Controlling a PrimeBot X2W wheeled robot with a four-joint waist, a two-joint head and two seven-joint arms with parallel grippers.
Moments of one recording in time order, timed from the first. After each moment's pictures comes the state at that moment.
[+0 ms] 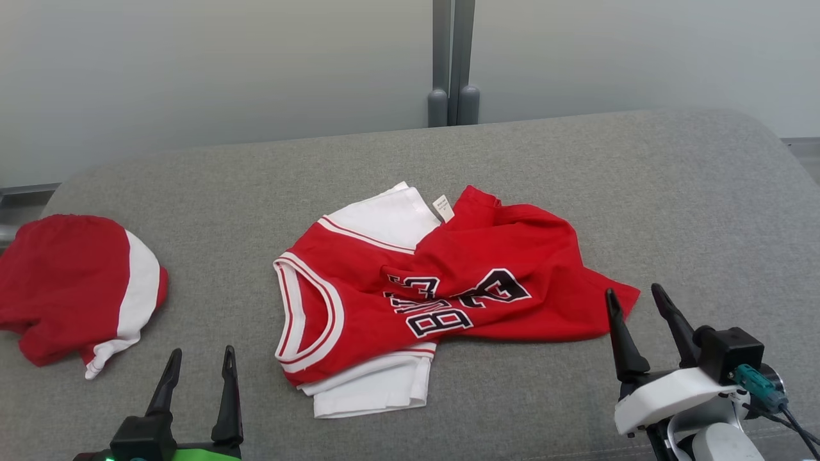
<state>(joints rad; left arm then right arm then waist) 0.10 0.07 0.00 0.16 -0.12 -0.08 -0.26 -0.05 -0.06 0.02 0.24 0.19 0.13 -0.24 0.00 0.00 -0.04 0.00</state>
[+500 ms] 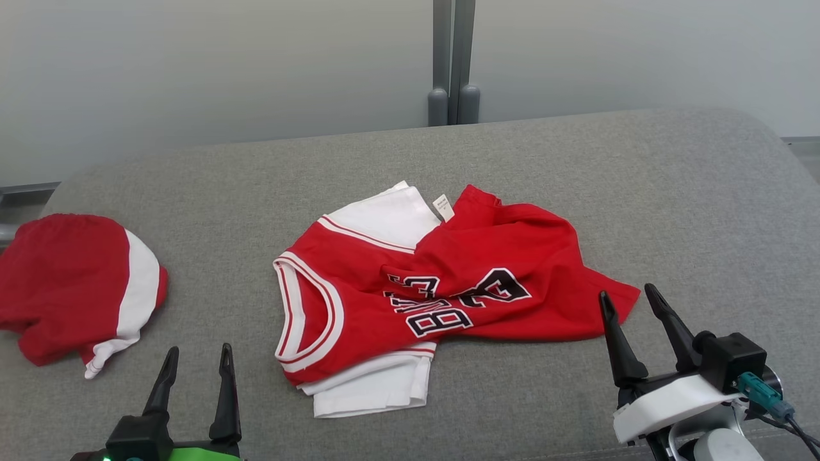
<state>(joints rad) 0.10 0.06 0.01 0.16 -0.13 -0.08 -0.26 -0.03 -0.12 0.10 0.18 0.25 0.13 -0.25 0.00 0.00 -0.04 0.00</state>
